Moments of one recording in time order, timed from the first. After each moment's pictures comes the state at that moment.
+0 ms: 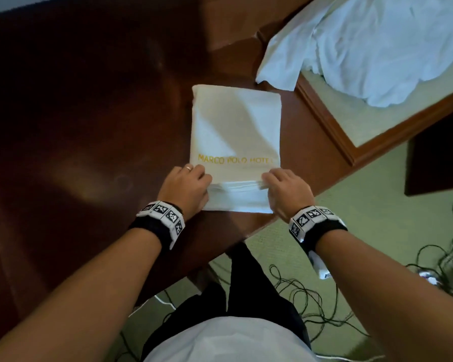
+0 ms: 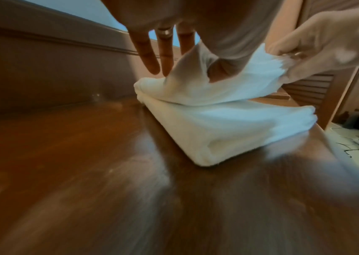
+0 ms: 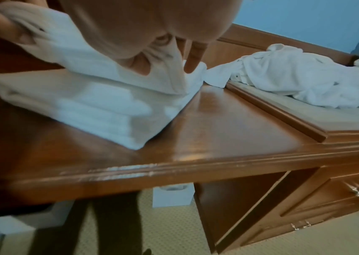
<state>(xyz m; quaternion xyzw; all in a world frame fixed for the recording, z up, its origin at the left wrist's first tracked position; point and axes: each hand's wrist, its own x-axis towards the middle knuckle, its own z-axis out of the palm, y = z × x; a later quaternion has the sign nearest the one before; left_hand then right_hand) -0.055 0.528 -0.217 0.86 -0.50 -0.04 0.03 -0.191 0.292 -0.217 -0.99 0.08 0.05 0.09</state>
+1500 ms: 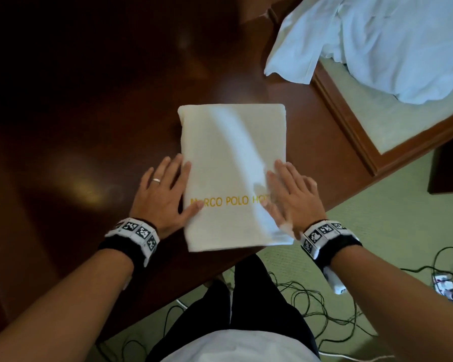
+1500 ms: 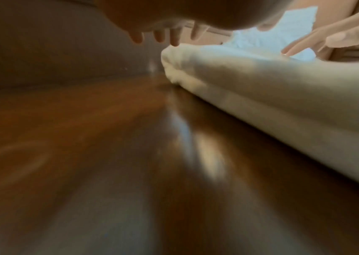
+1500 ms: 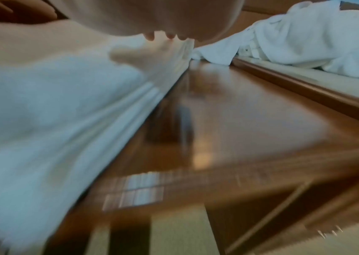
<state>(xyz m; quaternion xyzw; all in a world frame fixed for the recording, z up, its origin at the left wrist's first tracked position) -0.027 0.547 -0.244 0.92 -0.37 -0.15 0.00 -0.184 0.263 -0.248 -0.99 0.09 0.11 0.07</state>
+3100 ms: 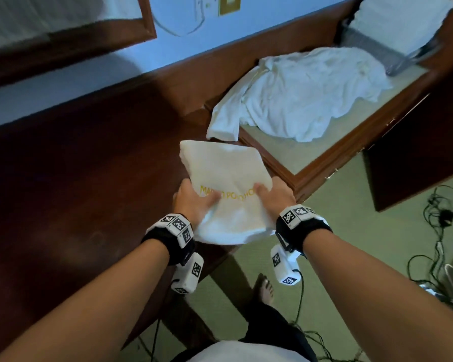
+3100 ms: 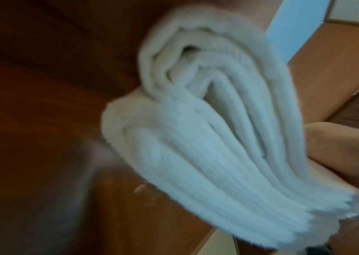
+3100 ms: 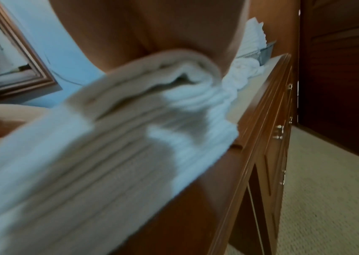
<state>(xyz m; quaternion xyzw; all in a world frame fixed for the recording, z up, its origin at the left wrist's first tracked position) -0.106 0.412 -0.122 0.87 -0.10 -0.23 0.43 -0.222 0.234 -0.109 -0.78 0.48 0.01 0.39</state>
